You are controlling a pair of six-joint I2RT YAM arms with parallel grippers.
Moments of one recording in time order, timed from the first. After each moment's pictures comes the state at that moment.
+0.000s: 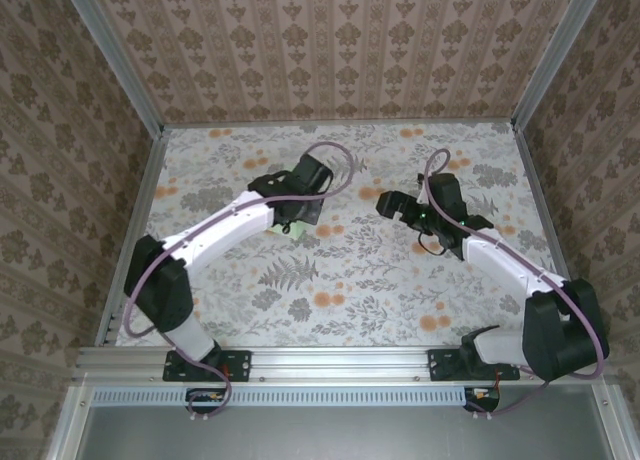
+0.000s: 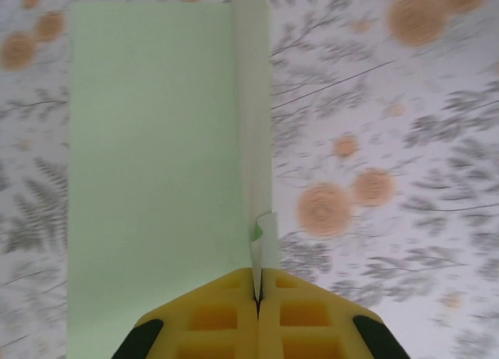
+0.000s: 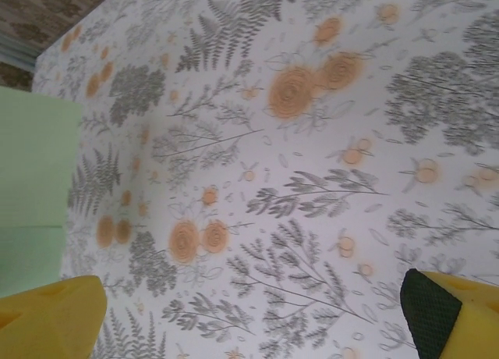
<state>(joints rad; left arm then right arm) -0.80 1.67 1.40 -0.81 -0.36 -0.29 0.26 1.29 0.77 -0.17 -0.21 0.64</state>
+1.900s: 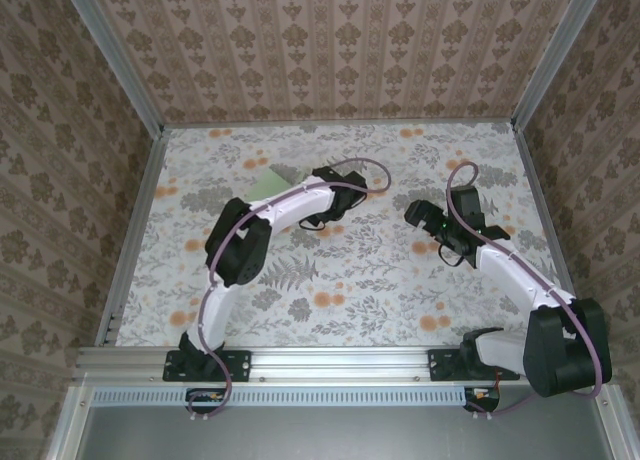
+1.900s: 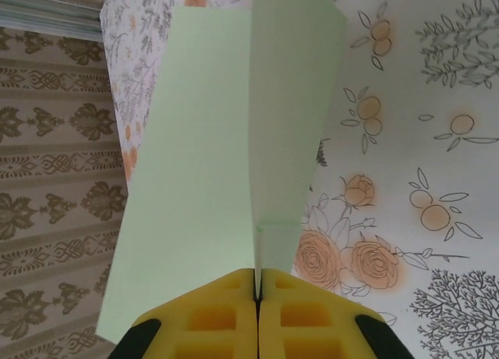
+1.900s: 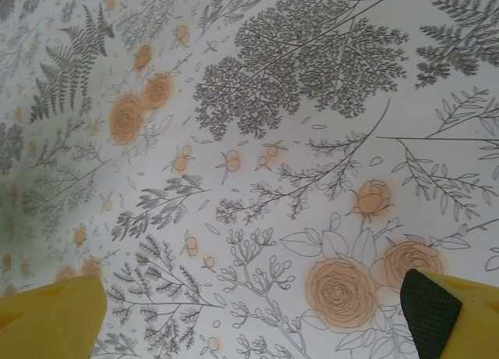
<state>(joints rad) -0.84 2.21 1.80 -1.27 -0.89 -0.42 0.13 1.21 0.68 -0.31 -0.07 0.68</state>
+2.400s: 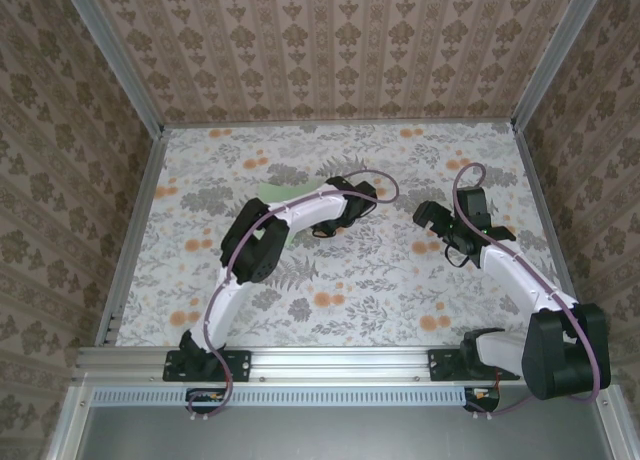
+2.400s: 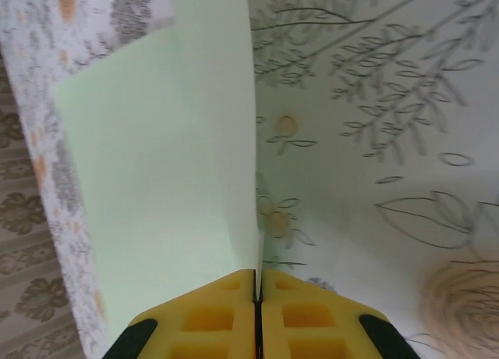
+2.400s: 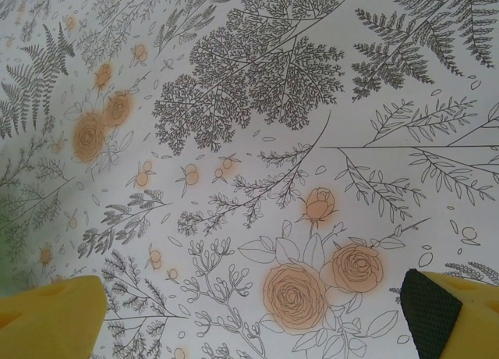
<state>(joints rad) -0.87 2.31 1.84 -1.19 -0.73 -0.43 0.08 1.19 0.68 -0.35 -0.04 0.66</state>
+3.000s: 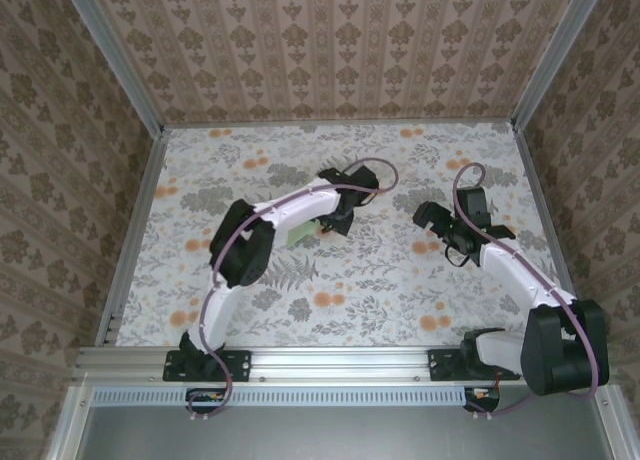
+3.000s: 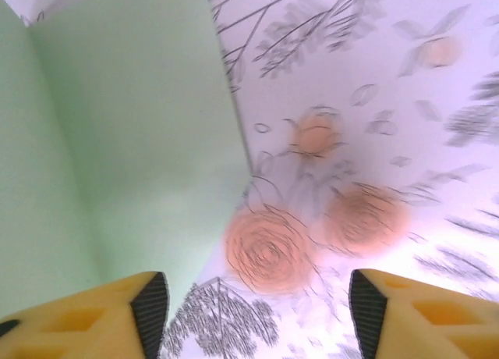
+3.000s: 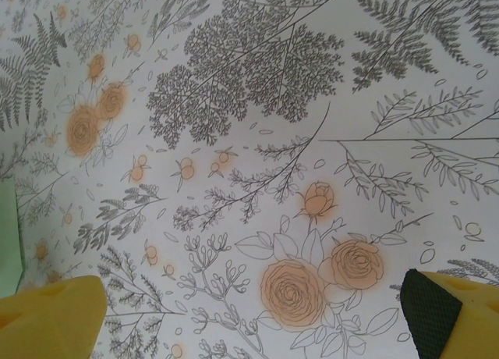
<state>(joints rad) -0.86 2.15 1.80 -1.04 -0.30 -0.43 0.08 1.22 0.69 -0.36 -0.06 0.66</state>
